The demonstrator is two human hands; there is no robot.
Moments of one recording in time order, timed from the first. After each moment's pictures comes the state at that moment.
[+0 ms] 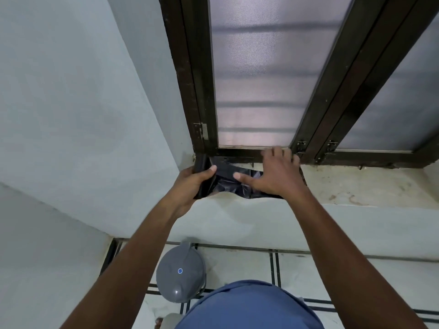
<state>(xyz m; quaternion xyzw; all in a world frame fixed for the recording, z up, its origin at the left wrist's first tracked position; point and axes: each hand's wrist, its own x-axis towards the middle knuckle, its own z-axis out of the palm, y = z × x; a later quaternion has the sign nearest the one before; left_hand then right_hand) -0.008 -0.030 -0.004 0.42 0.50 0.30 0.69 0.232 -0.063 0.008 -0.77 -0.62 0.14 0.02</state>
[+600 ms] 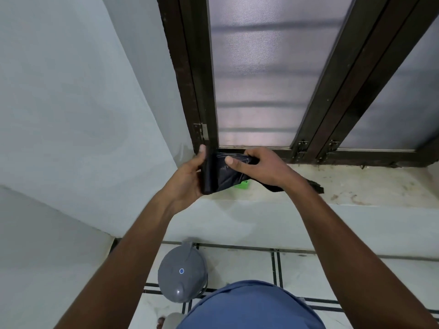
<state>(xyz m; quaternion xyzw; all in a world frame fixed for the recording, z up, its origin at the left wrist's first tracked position) -0.006 -0.022 0.018 0.37 0.45 0.30 0.76 0.225 -0.047 0.017 -0.65 -0.59 0.39 0.27</state>
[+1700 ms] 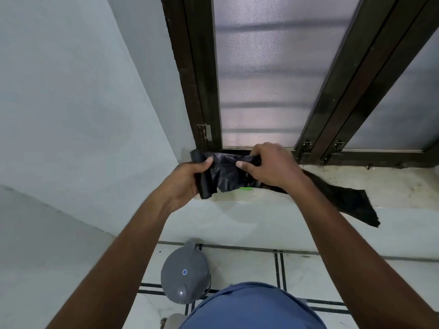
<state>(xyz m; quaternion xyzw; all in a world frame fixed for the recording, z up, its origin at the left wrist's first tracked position) -0.022 -0.007 0.013 0.38 0.44 0.29 0.76 0.225 -0.038 0.020 -0.73 -0.65 0.16 0.13</state>
